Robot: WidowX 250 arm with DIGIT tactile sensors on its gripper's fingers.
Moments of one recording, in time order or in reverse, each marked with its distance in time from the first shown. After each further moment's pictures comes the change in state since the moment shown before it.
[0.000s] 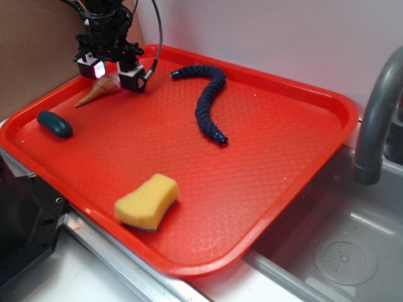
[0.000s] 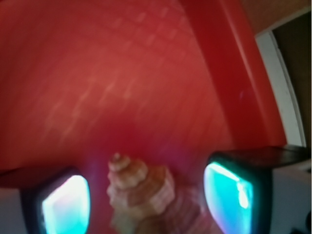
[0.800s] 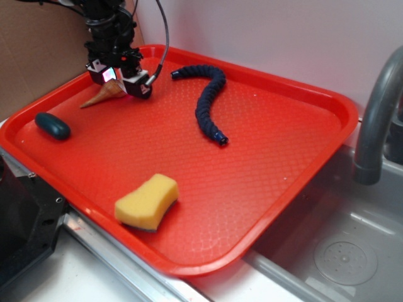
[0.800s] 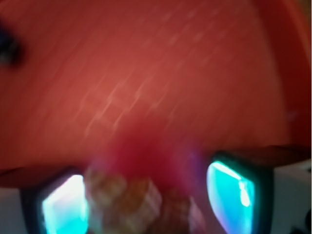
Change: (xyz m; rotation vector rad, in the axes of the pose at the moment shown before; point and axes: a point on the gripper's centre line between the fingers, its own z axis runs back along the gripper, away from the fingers) arm -0.006 -0.002 -0.007 -0.183 -0.036 -0.190
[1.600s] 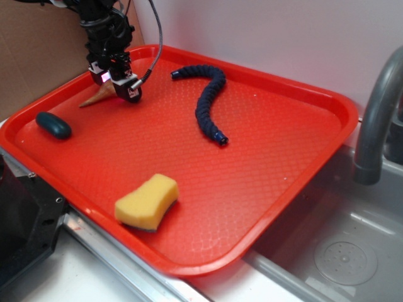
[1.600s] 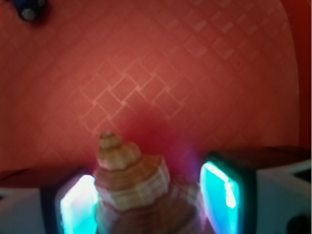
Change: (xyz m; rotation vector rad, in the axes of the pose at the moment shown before) arm 0.001 -0.002 -0.001 -0.037 -0.009 -0.135
